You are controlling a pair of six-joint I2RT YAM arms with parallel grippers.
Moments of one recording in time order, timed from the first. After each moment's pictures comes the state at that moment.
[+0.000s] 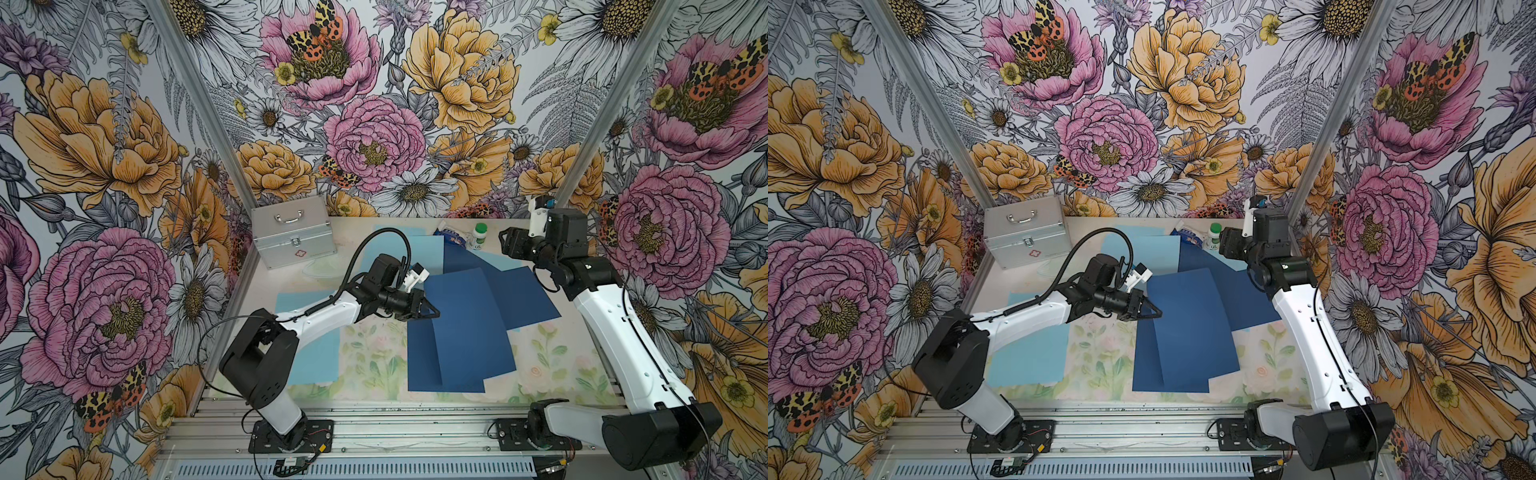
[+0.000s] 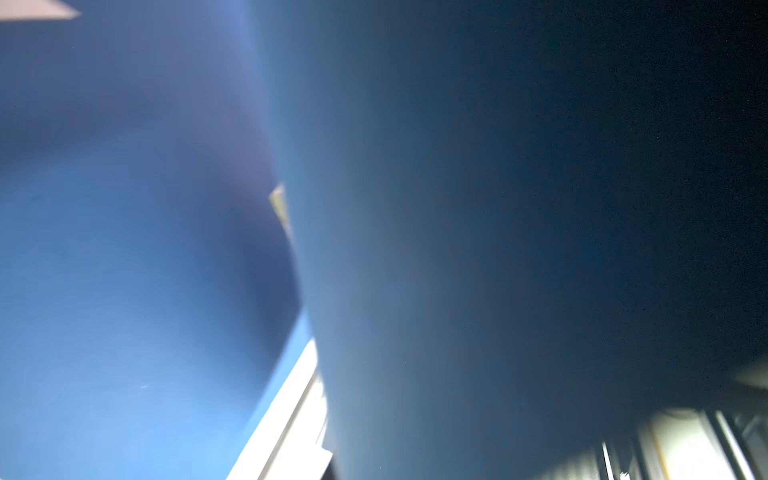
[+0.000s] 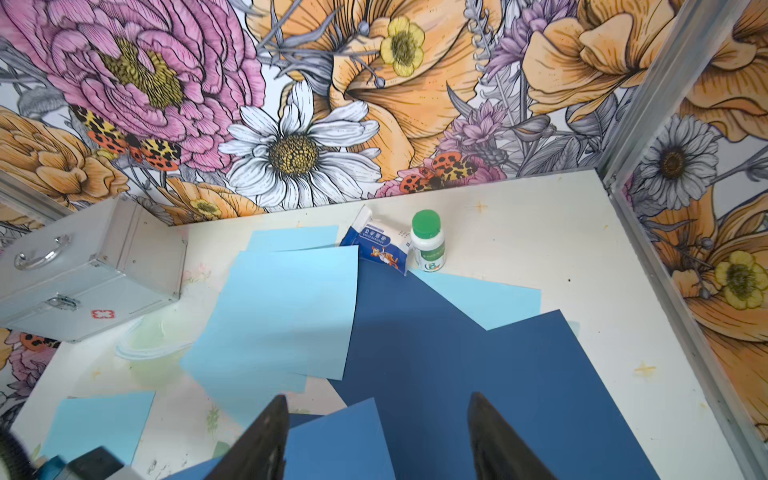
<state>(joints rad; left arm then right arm) -0.66 1.70 1.06 -0.15 0.87 -0.74 0.11 1.25 1.32 -0.65 -0.08 0.25</state>
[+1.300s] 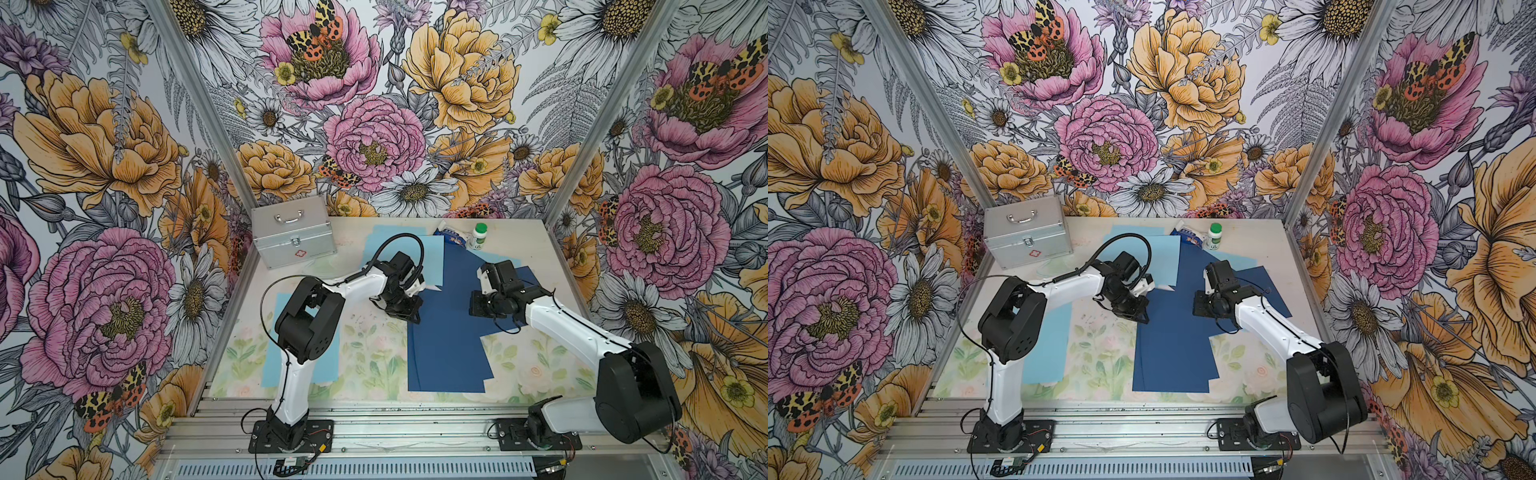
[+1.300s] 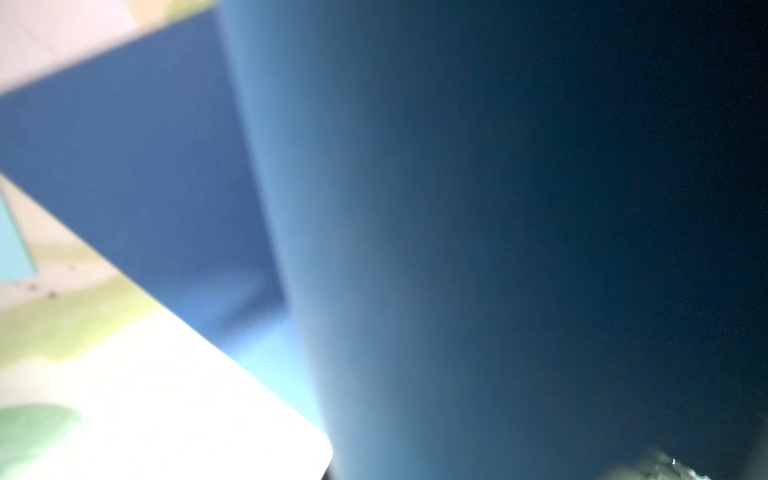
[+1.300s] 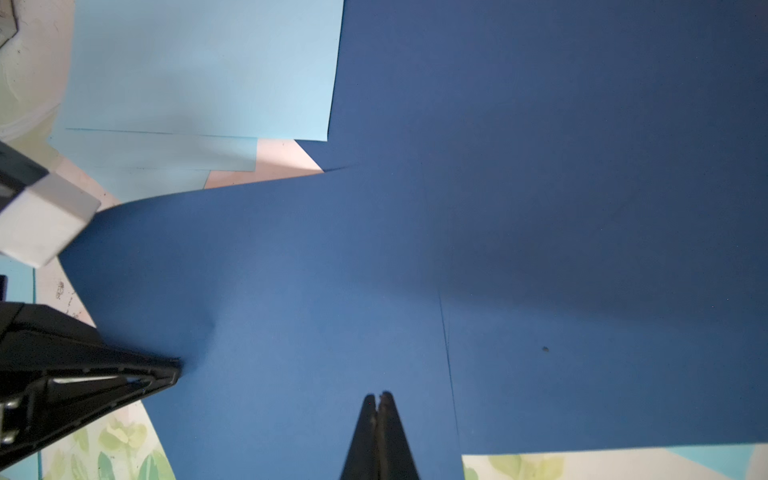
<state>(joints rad) -0.64 2.04 1.47 -0.83 0.54 -0.19 0.30 1.38 0.87 -0.54 -0.14 0.39</state>
